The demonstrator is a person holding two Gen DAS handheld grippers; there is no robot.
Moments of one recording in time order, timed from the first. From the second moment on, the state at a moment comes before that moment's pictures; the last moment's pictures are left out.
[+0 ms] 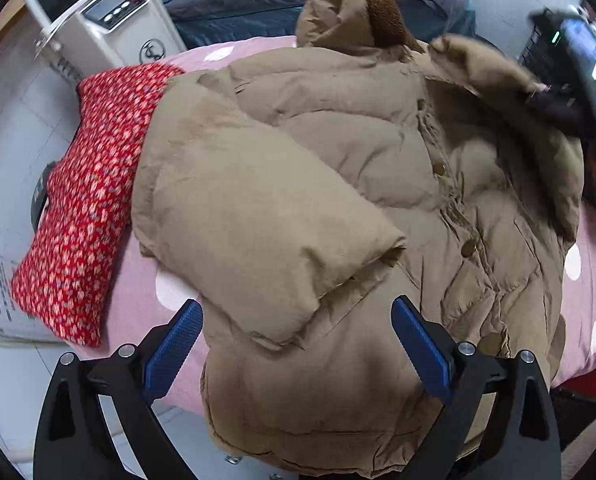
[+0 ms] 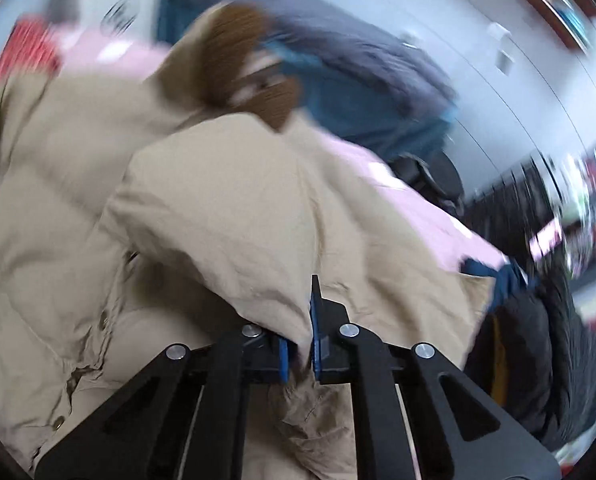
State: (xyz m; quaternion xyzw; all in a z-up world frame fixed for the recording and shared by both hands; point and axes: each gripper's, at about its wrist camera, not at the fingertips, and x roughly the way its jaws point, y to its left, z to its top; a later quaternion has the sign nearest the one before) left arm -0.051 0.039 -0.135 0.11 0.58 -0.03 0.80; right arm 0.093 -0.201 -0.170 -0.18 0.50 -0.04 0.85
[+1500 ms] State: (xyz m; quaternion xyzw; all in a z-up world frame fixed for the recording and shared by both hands) left arm 0.056 0.207 -0.103 0.06 0.51 0.20 0.83; right arm -0.080 -0.393 -0.115 0.21 0.50 -0.13 0.83
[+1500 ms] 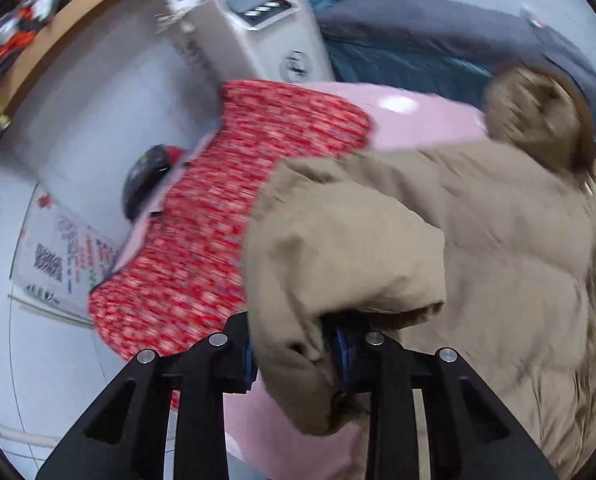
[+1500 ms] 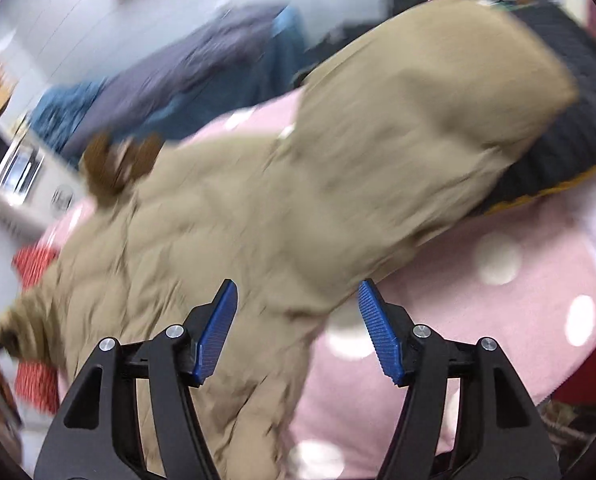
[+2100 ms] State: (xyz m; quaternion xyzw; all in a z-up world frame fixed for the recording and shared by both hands) left arm 0.026 0.385 -0.058 -0.11 0.44 0.35 0.82; right arm -0.105 -0.367 -0.226 0.27 0.66 -0.05 0.70
